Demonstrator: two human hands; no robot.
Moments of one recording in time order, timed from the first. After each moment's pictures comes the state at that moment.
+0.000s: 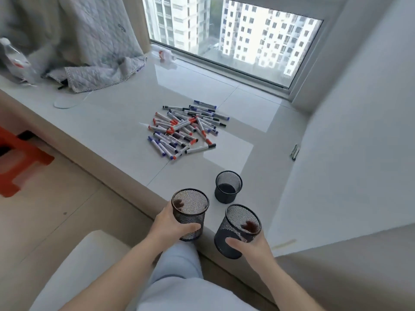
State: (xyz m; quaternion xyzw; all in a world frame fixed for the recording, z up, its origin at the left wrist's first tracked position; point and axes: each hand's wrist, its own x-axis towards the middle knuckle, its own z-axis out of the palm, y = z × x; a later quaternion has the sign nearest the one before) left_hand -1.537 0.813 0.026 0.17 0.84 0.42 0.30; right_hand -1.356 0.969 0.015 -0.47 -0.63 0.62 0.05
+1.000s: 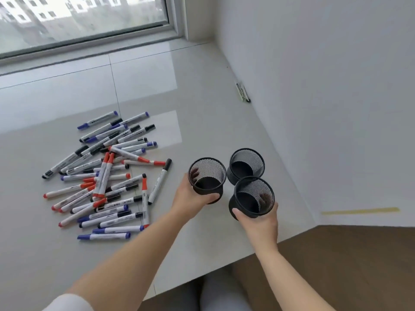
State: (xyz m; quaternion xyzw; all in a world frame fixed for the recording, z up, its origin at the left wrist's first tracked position) left_hand -1.730 1.033 -0.074 0.45 0.69 0.28 0.49; right_hand -1.553 0.973 -0.067 -0.78 -0.34 0.38 0.35
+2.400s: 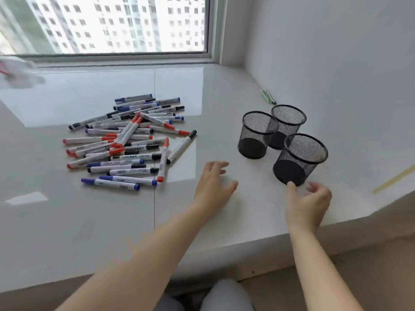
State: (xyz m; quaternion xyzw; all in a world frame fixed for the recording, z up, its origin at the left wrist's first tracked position) left_hand -1.719 0.952 -0.148 0.60 0.64 0.37 0.32; right_hand -1.528 0.952 -0.163 -0.73 -0.41 0.16 0.52
